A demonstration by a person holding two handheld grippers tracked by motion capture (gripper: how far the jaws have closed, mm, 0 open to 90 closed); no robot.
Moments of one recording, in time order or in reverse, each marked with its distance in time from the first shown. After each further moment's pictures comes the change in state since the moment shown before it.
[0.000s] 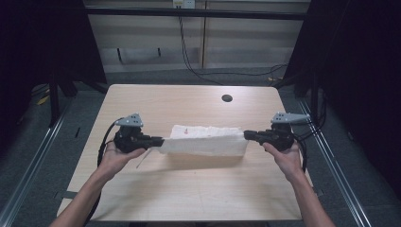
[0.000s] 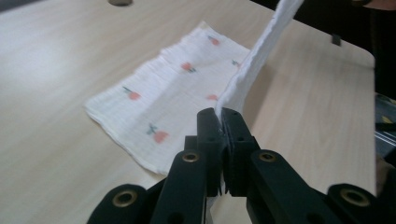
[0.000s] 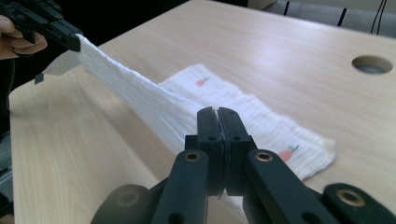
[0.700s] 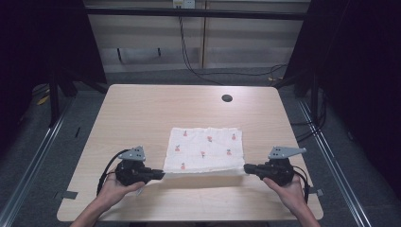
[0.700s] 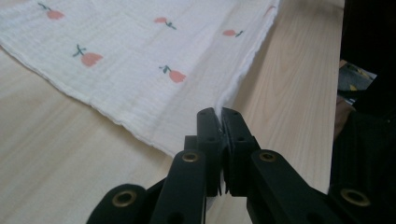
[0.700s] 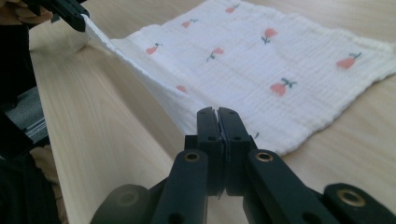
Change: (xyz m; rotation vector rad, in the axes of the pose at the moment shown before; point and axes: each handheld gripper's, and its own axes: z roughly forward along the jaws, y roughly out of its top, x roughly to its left) left arm -0.038 -0.067 0.014 0.103 -0.089 -0.017; right arm 0.041 -0.075 -0.008 0.109 0.034 -0.008
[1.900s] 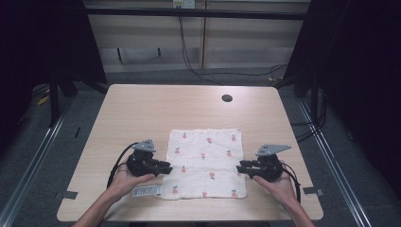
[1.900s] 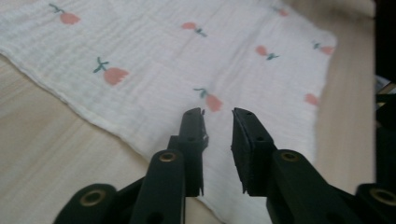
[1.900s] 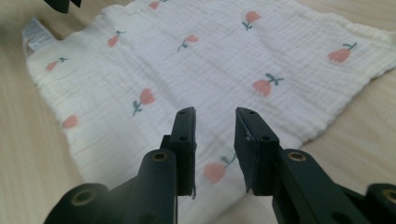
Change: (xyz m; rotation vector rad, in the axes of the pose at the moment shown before) left arm 0.028 0.020 0.032 0.038 0.028 -0.042; right arm -0.009 0.003 0.034 0.081 -0.063 -0.019
